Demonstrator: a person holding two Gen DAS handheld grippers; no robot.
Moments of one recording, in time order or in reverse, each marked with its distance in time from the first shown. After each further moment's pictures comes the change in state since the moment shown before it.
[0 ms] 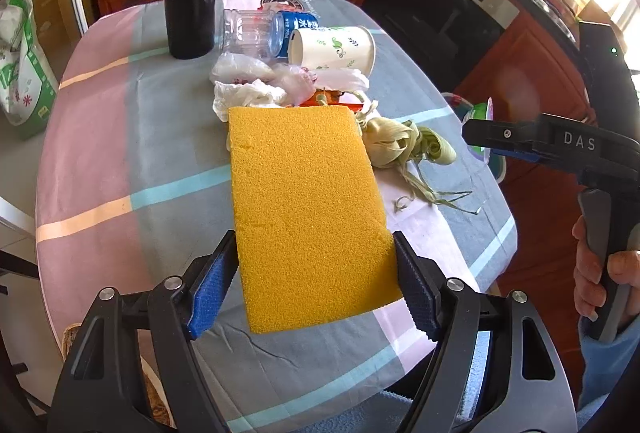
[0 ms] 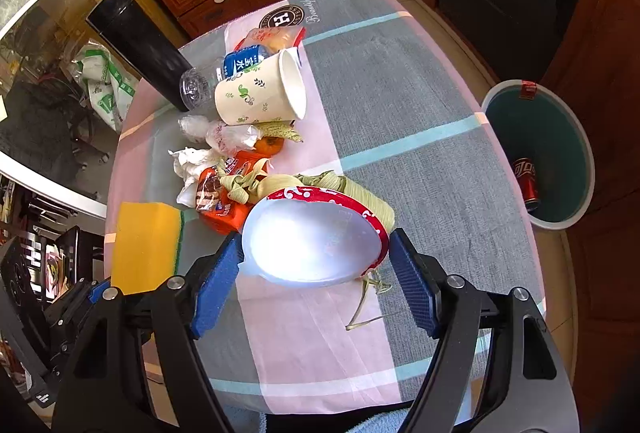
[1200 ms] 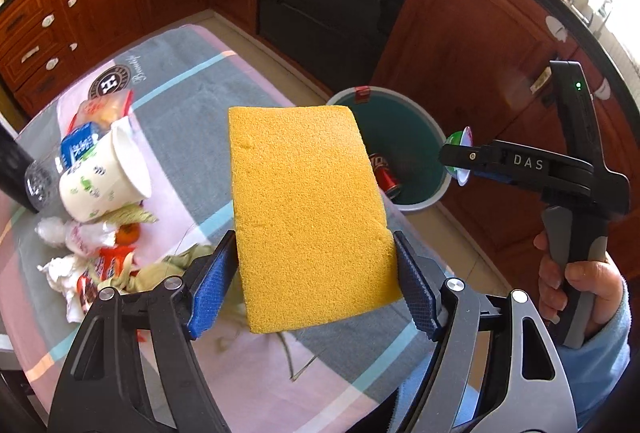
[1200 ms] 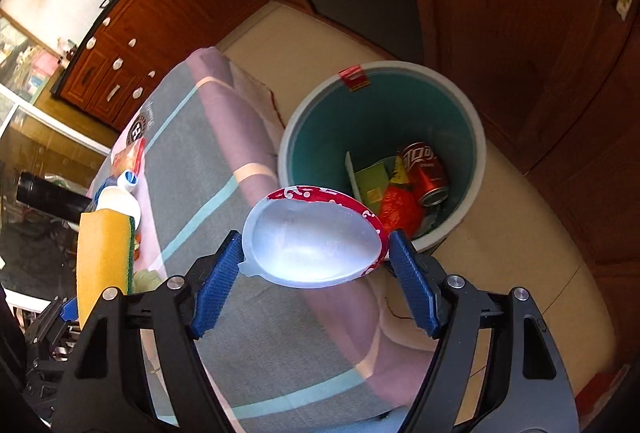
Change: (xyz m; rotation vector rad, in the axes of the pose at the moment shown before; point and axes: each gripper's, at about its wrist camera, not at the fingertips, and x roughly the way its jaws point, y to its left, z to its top) left arm 0.089 -0.208 0.093 0.327 0.061 -0.040; right arm -0.017 -0.247 0.013 0.403 -0.108 -0.012
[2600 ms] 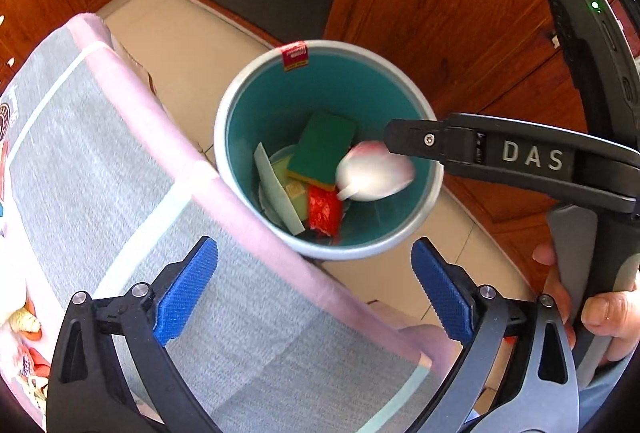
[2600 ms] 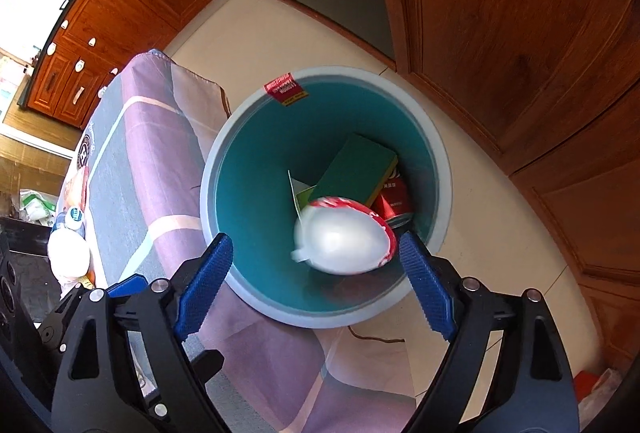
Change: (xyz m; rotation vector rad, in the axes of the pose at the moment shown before) left arm 0.135 -0.065 0.058 0.097 0.217 -0.052; right arm 0.052 -0.050 0.058 0.034 0.108 -0.079
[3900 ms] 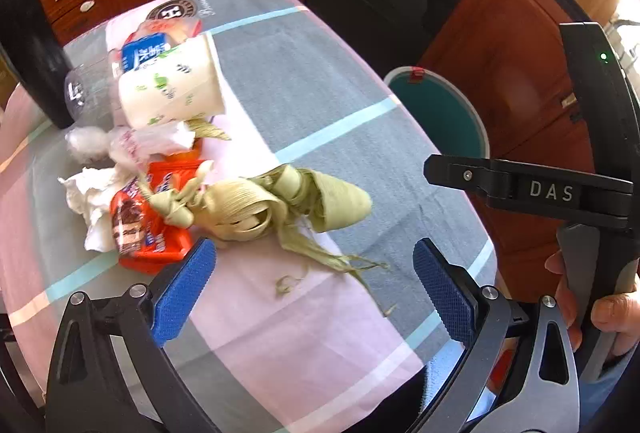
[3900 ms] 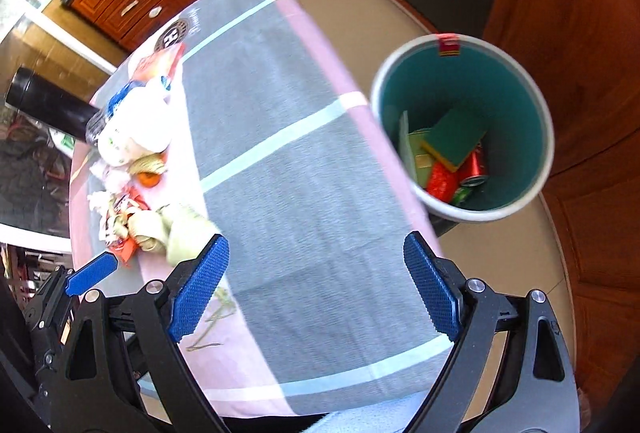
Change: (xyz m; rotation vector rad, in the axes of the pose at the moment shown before) left arm -0.126 0.126 -0.161 -0.295 -0.167 0.066; right arm -0.021 0.167 -0.110 -0.274 0.057 -0.007
